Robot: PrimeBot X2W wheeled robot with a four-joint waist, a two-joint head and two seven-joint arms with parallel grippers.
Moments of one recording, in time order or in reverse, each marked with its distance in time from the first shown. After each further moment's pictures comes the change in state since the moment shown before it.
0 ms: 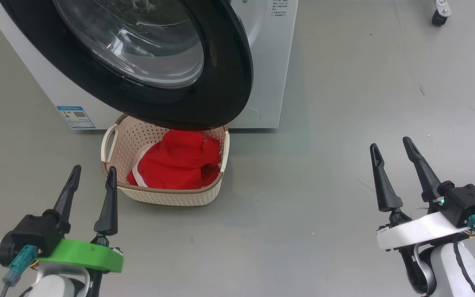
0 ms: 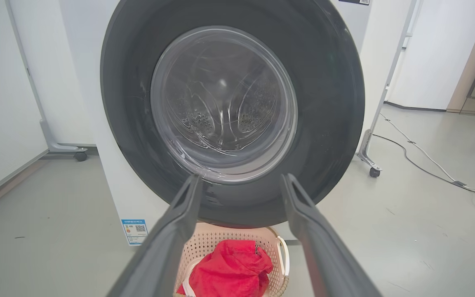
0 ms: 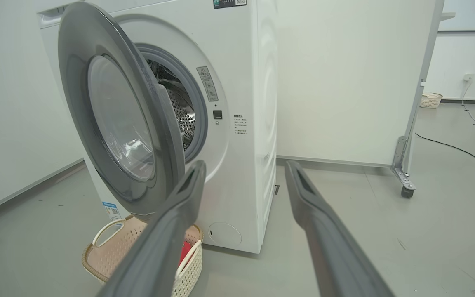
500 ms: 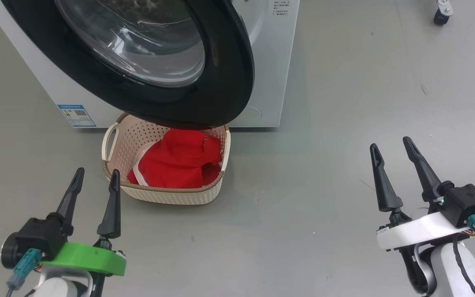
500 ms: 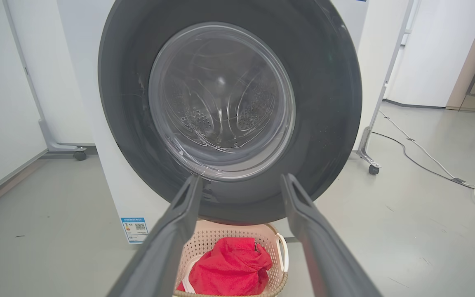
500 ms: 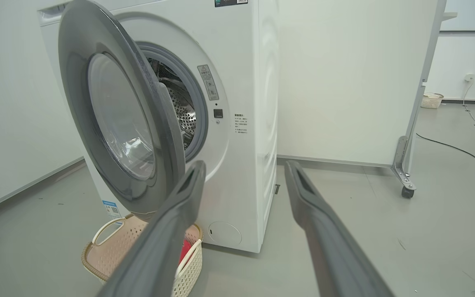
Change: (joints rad) left arm 0.018 -0.016 0.013 -0.007 0.028 -0.018 0.000; right arm 0.000 0.000 0.000 0.000 -0.001 0.000 0.000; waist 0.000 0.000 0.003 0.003
